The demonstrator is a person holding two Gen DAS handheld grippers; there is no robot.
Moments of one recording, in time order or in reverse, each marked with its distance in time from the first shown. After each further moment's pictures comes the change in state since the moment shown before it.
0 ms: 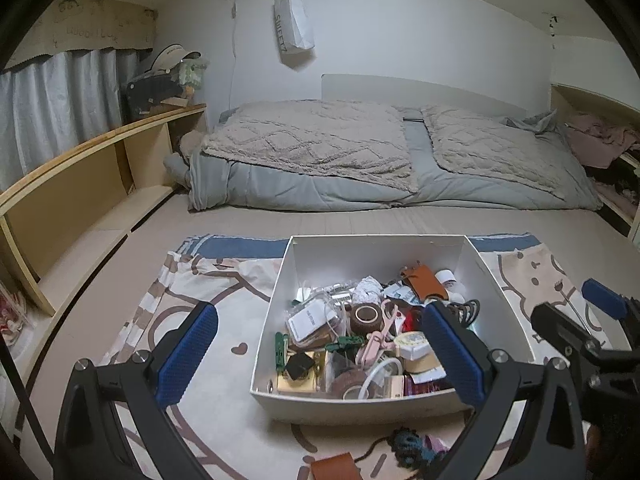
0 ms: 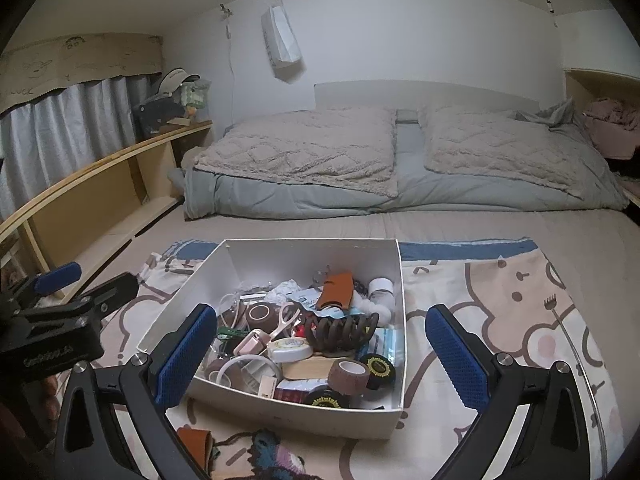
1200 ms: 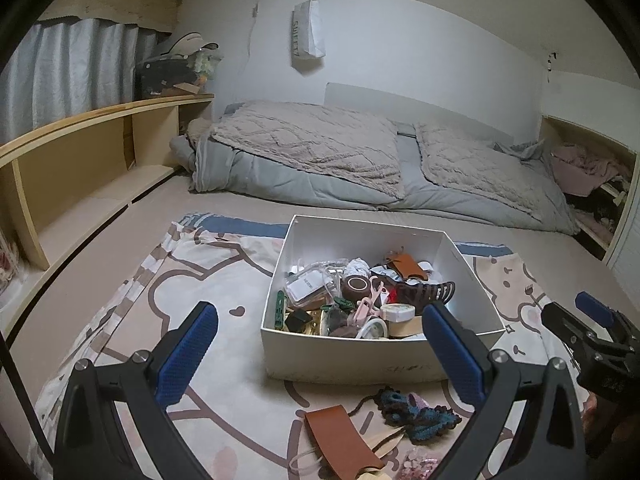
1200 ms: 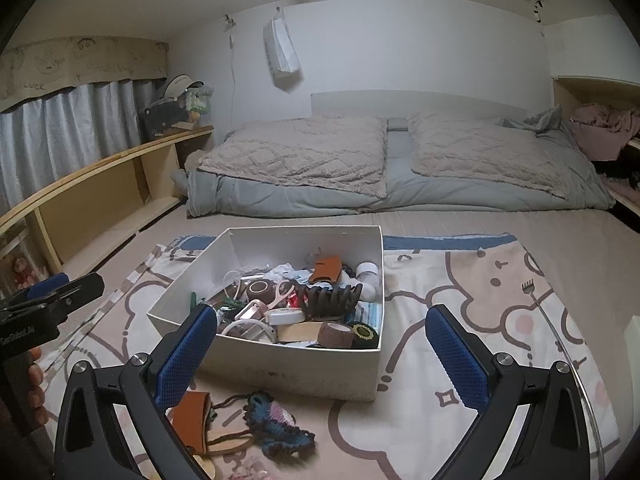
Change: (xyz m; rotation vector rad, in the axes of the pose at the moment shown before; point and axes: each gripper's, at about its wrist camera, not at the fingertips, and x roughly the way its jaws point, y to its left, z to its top) left arm -0.052 0.036 -0.049 -0.108 -0.032 -0.084; right arm -0.050 -0.005 -0.039 -0.008 -0.040 -0.016
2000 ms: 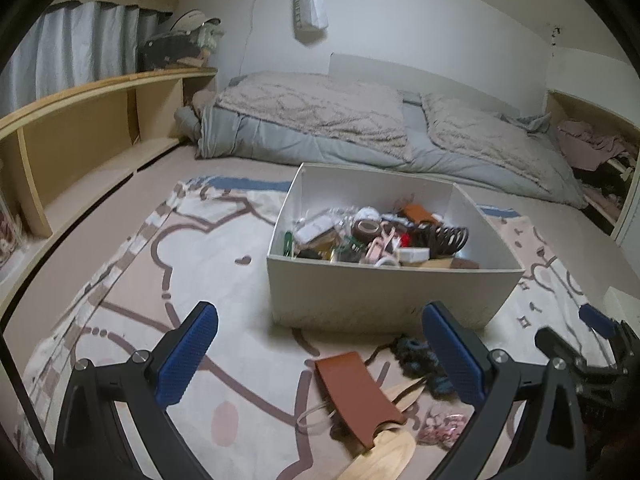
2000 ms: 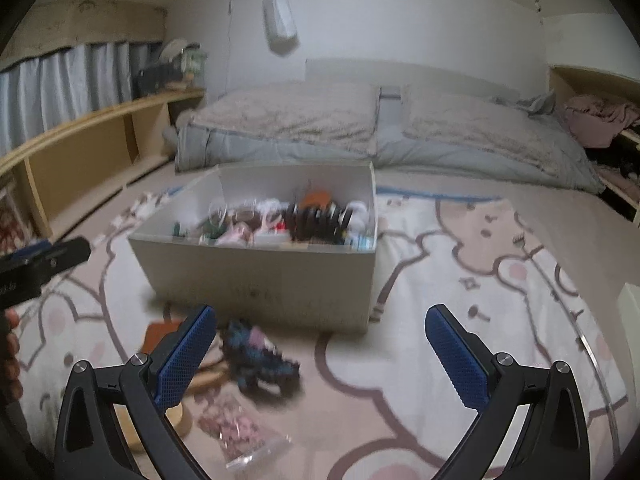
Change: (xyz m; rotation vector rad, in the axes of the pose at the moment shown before) left arm 0.012 0.004 -0.057 0.017 0.087 0.035; right arm 0.010 0.010 -0.074 -0.043 0.114 -0.058
